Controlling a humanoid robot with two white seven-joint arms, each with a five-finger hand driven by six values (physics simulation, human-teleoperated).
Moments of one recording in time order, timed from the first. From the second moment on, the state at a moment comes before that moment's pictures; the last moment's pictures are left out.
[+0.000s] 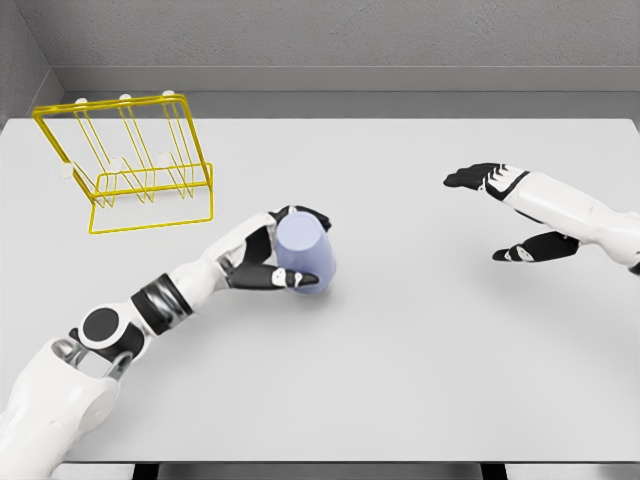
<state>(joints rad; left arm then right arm) -0.22 0.42 -0.50 -1.64 0.53 -0.04 -0.40 -0.20 -0.70 0.08 -1.62 0.11 -0.61 0.61</state>
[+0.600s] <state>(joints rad) -0.29 0.59 -0.39 -1.67 0.64 -0.04 -0.40 -0.20 -0.70 0.08 -1.62 0.11 -0.61 0.61</state>
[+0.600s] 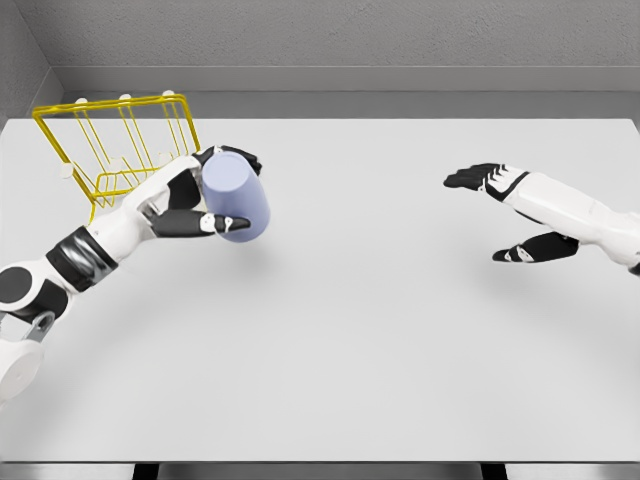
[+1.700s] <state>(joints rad) -0.39 0.67 -0.29 -1.58 0.70 -0.04 -0.40 -0.20 -0.68 0.06 -1.62 0.11 -0.61 0.61</state>
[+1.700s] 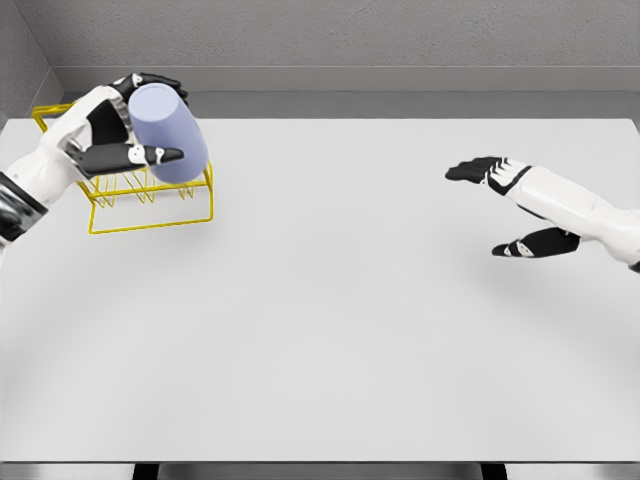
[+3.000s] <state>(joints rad) -0.42 0.65 -0.30 -1.49 0.68 -0.04 -0.40 -0.21 -0.67 0.06 -1.62 0.11 -0.61 0.61</state>
